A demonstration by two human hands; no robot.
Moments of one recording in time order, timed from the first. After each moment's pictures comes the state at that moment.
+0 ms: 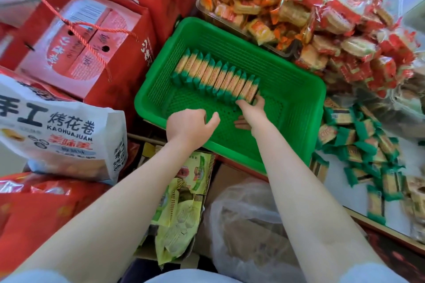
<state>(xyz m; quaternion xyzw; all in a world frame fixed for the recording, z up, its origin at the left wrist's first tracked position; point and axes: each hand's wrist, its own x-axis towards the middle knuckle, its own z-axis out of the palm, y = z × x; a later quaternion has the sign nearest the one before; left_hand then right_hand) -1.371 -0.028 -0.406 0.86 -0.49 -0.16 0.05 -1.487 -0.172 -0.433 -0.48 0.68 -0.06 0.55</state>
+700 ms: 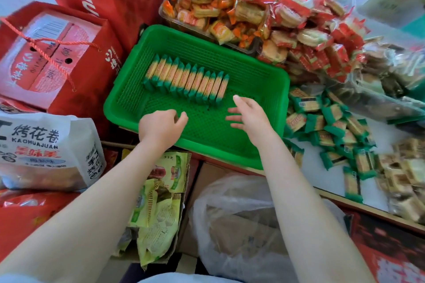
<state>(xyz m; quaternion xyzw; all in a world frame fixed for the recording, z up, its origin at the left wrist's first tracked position) -1.375 -0.027 -0.407 0.87 -0.48 -0.14 0.03 -1.560 -0.157 -0.380 -0.48 0.58 -0.15 0.64</state>
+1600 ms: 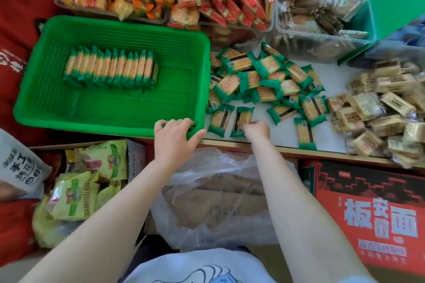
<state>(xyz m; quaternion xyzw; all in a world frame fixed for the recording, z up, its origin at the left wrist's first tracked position) -1.596 -0.045 -0.425 0.78 -0.61 -0.13 0.09 -1.793 -0.158 -0.453 -0.38 0.78 -0.08 0.49</state>
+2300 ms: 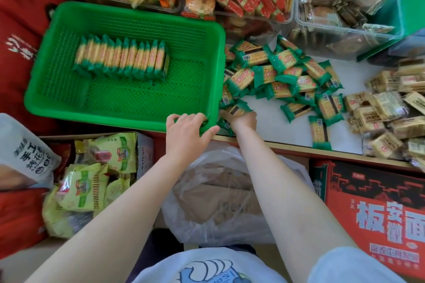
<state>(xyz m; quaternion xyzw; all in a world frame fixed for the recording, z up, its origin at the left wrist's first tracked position) -1.596 -0.045 -0.428 0.78 -0.61 -0.13 0.09 -1.726 -0.158 -0.478 -0.38 0.79 -0.08 0.48</state>
